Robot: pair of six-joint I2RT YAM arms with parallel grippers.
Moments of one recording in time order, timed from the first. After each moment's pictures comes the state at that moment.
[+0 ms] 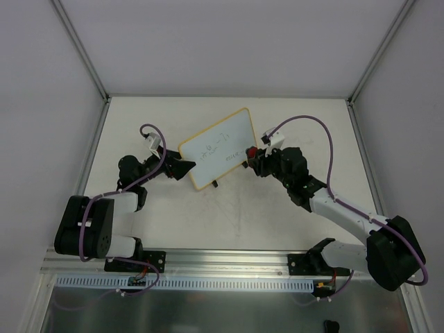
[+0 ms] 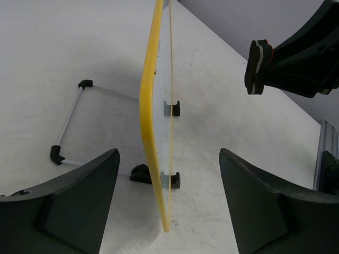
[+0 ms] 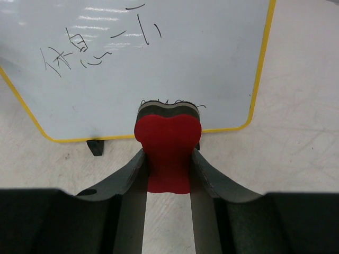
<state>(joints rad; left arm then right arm) -0.09 1.36 0.34 1.06 0.79 -0.46 0.60 1.19 0.63 0.26 -0.05 0.08</state>
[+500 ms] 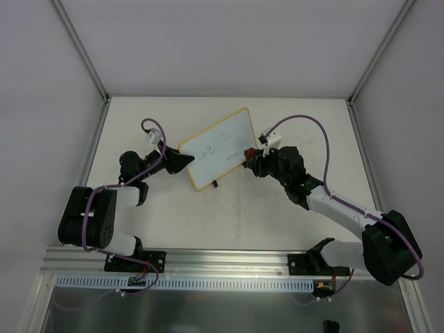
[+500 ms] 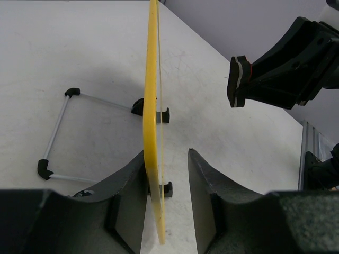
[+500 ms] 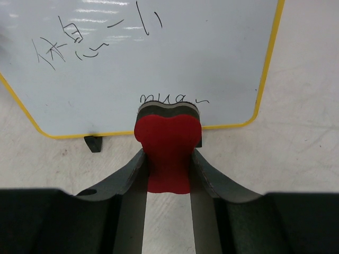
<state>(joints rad) -0.09 1.45 0.40 1.14 0.86 -0.54 0.61 1.23 0.64 0.26 -0.06 0.08</state>
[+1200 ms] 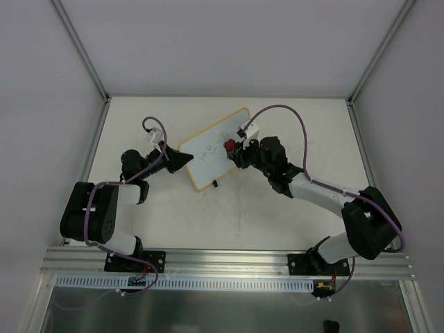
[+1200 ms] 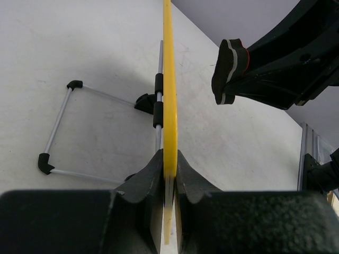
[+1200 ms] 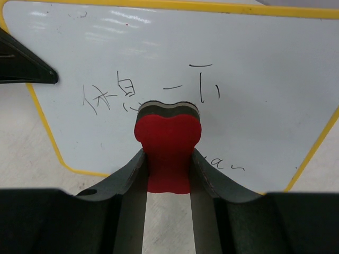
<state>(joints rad) -0.09 1.50 0.41 1.14 0.86 -0.55 0.69 1.44 0.80 0.38 -0.11 0.00</state>
